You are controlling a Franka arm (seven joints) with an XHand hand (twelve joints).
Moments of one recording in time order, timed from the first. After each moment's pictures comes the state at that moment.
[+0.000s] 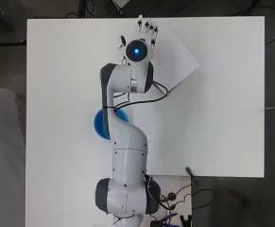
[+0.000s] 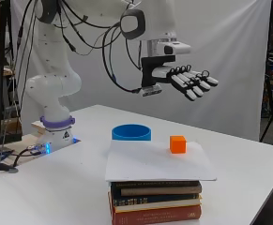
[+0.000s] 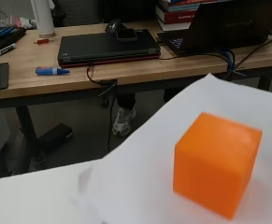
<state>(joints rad) -0.05 0.05 -0.02 -1.87 -0.01 2.05 -0.62</state>
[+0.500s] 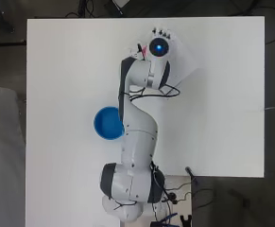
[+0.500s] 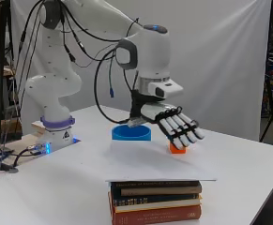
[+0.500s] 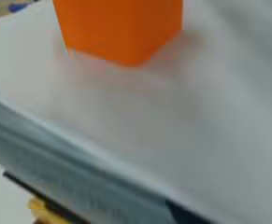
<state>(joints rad) -0.09 0.24 -0.10 -1.82 0.06 2.05 -0.76</state>
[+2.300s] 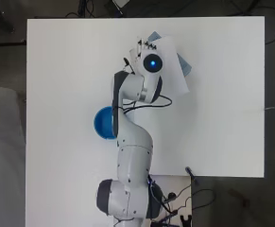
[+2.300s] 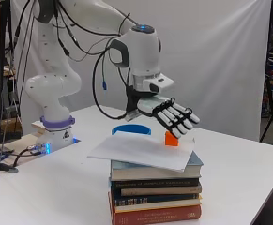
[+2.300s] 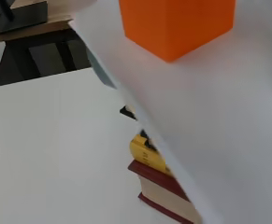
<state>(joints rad) -0.06 0.05 -0.08 -2.07 0.17 2.11 -0.88</state>
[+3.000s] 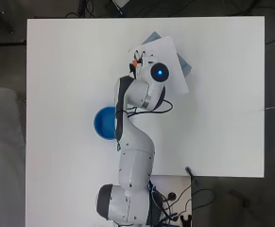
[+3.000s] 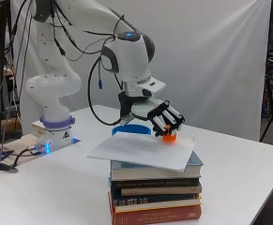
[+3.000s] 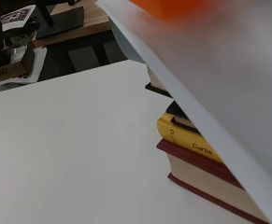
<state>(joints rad) -0.05 0.01 -0.12 -2.17 0.28 2.17 -1.08</state>
